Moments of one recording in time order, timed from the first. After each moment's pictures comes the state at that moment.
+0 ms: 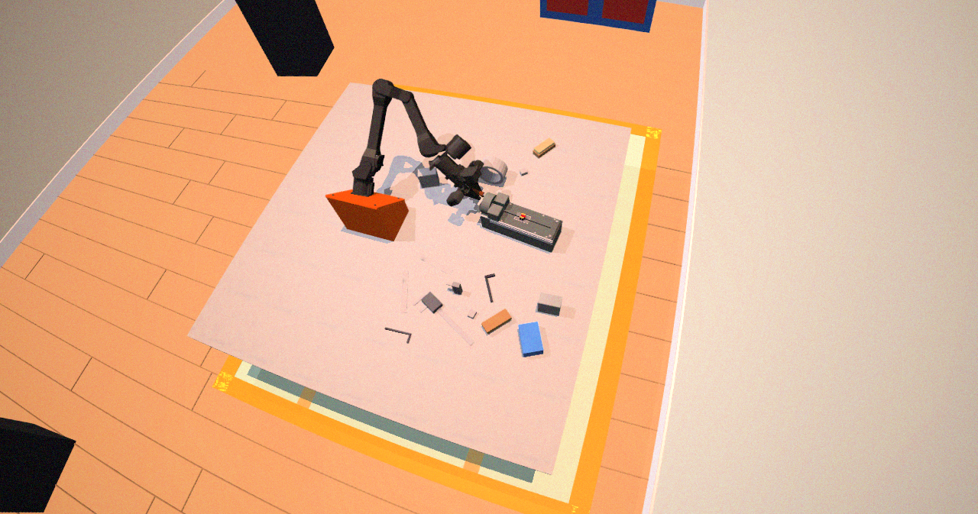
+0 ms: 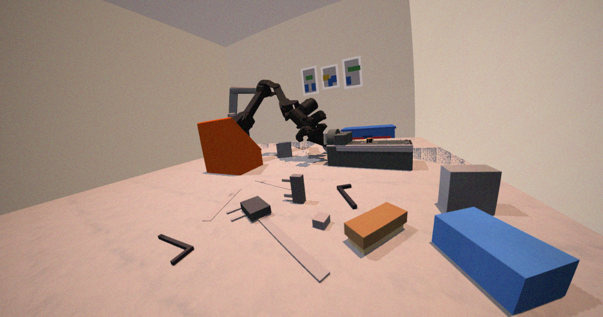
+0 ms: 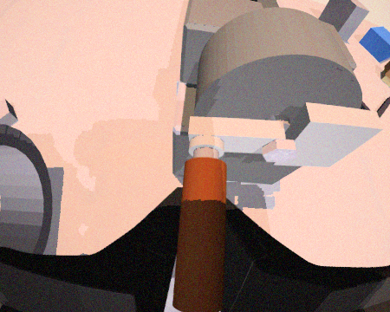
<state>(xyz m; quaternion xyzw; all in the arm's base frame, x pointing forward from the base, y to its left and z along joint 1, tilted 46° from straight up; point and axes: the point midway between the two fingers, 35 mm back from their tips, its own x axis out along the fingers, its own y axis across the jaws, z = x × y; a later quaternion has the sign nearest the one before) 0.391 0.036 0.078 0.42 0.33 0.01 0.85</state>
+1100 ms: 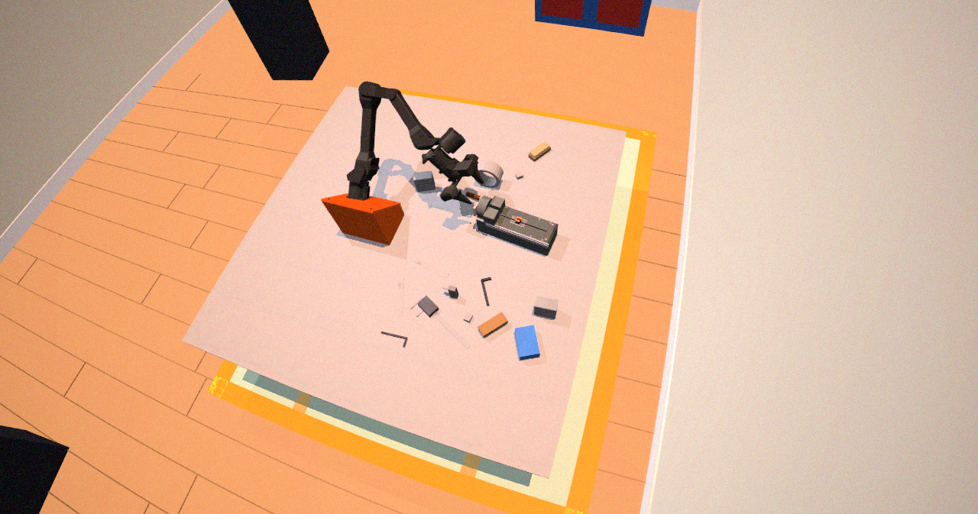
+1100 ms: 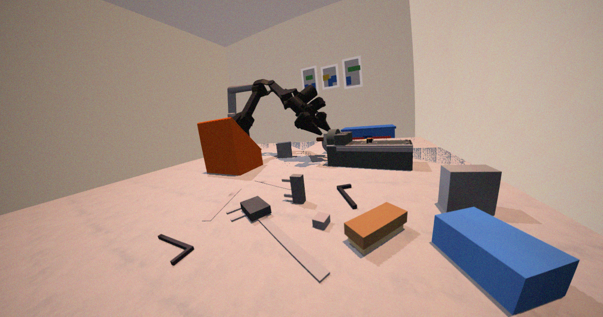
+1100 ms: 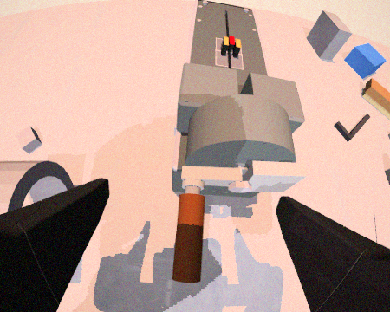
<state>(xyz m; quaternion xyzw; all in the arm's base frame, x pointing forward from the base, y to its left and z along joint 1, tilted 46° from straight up) 0.385 -0.001 0.112 0.42 0.33 0.01 0.85</state>
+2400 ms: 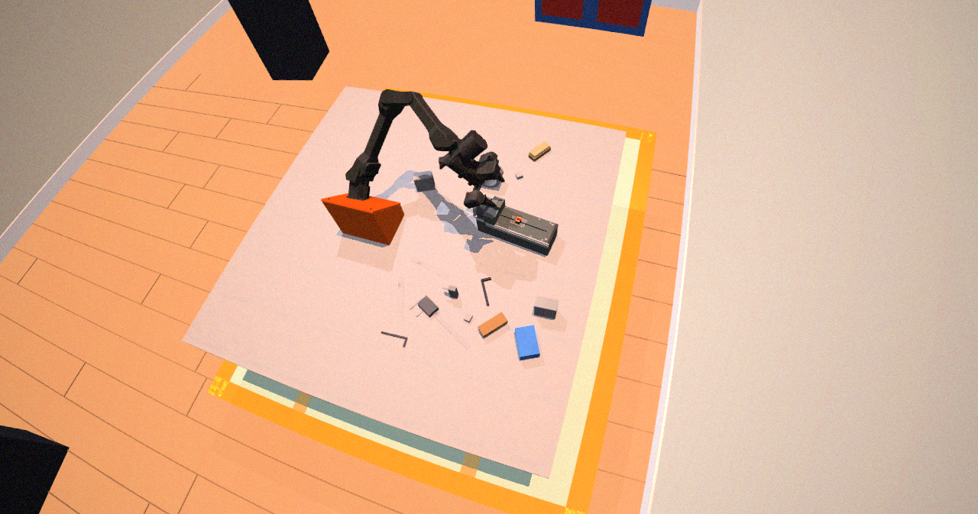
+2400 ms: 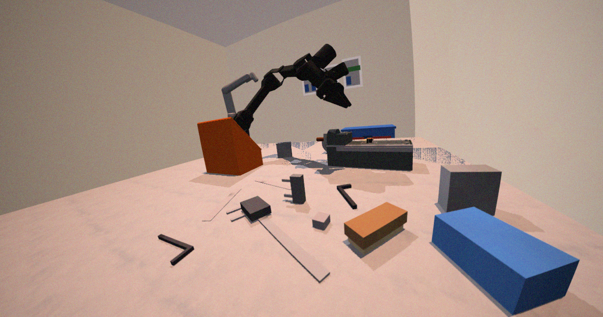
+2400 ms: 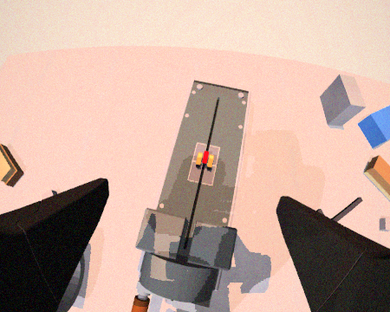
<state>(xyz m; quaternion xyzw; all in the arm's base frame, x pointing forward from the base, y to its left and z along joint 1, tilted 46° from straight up) 0.463 -0.120 0.142 0.42 0.32 0.10 0.84</state>
